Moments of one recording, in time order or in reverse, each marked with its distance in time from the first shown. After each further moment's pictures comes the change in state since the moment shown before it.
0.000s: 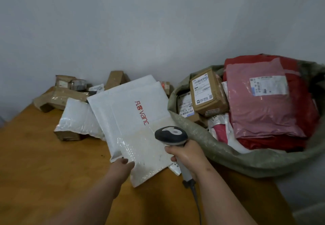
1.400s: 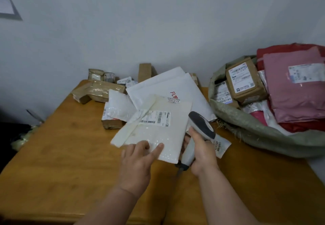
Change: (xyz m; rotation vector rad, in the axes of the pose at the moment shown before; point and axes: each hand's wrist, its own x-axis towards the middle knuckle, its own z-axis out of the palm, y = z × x) left_hand -0.021 -0.078 -0.139 0.756 0.599 1.313; right_hand -0.033 -0.006 0.173 0.805 0.244 0.101
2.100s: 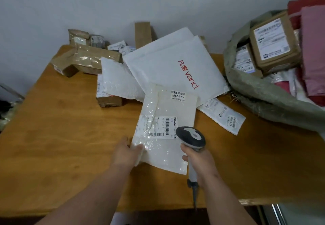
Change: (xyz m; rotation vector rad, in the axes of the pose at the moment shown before) left_hand -0.035 -0.099 0.081 -0.640 -0.621 -1.293; right_hand 0.023 0.113 -0.015 -0.571 0.137 0.132
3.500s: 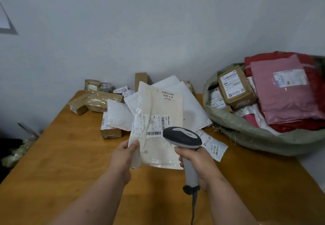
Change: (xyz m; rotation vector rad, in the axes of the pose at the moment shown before) left_hand -0.083 0.089 -0.021 -0.676 -0.082 0.201; right_hand -0.075 -0.095 -0.062 0.075 -0.276 -0.337
